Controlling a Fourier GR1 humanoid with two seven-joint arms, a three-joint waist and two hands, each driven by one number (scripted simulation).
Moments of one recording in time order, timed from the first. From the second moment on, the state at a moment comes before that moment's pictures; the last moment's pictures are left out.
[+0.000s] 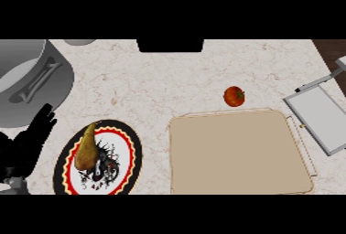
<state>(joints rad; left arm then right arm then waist) 0.00 0.29 0.19 -1.43 0.07 -0.09 0.12 -0.71 -0.60 -0.78 -1.48 0.98 -0.02 0.83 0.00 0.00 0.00</state>
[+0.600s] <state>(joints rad) 0.05 0.28 0.21 -1.45 0.06 -0.08 0.11 -0.60 -0.69 -0.97 -2.05 0.78 0.27 1.02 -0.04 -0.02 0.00</state>
